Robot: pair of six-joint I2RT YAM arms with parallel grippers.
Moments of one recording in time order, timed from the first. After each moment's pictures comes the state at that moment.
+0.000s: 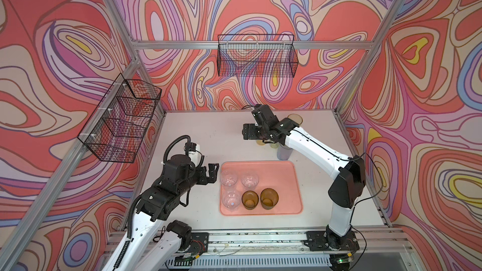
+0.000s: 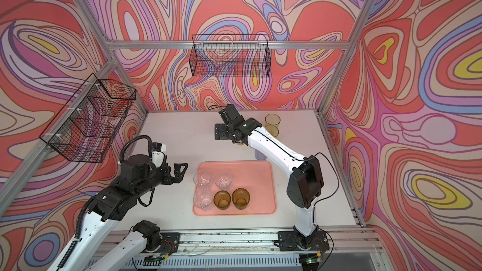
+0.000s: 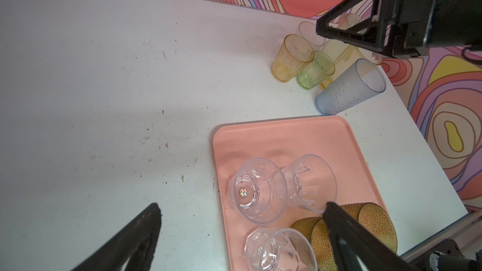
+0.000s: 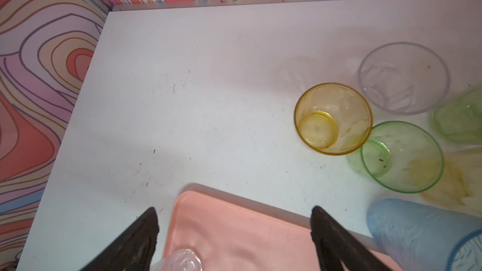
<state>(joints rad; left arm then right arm) -0.39 0.68 0.84 -0.76 0.03 -0.38 0.66 1.88 1.82 -0.74 0.10 0.49</state>
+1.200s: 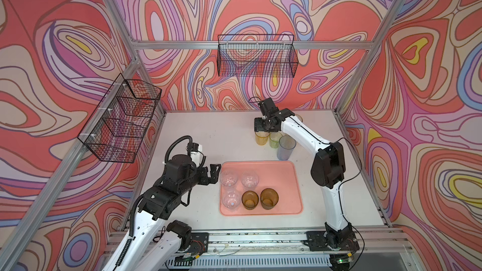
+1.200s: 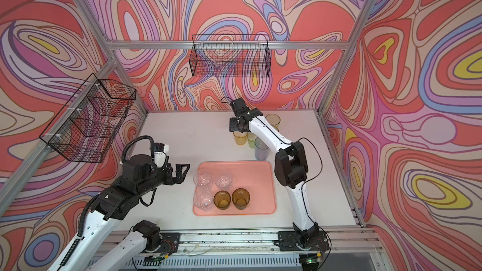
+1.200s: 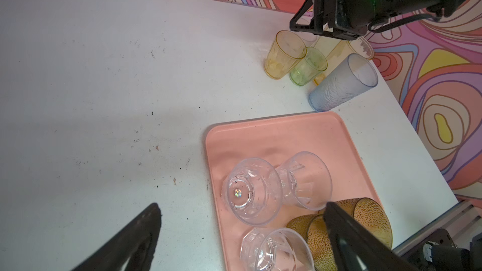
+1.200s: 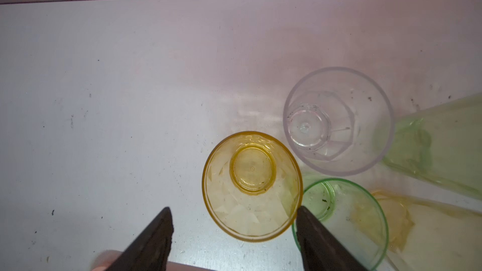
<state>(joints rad) -0.39 0.69 0.82 -0.72 0.07 -0.37 0.50 2.19 2.06 -0.84 0.12 0.40</state>
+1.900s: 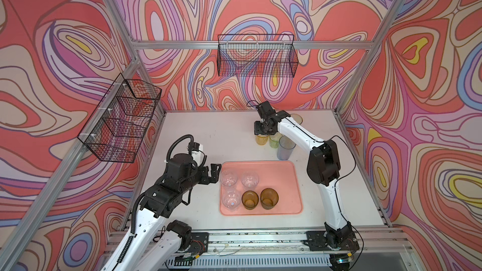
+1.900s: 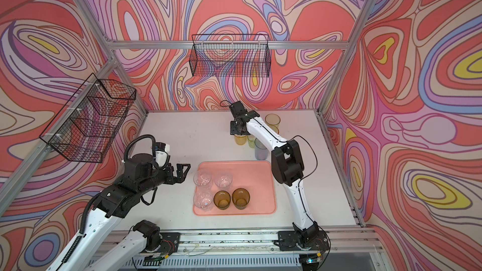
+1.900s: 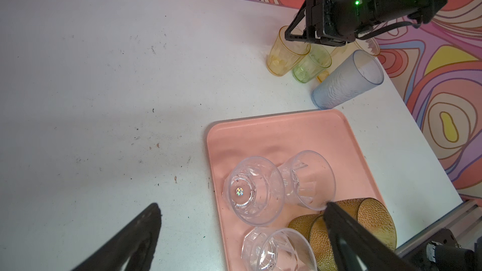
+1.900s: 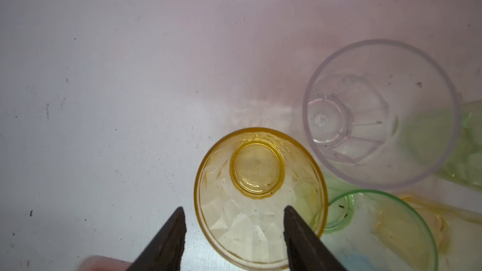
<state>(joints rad) -0.39 0.70 0.82 -0.72 0.07 -0.37 0.50 2.26 2.08 -0.84 0.08 0.40</state>
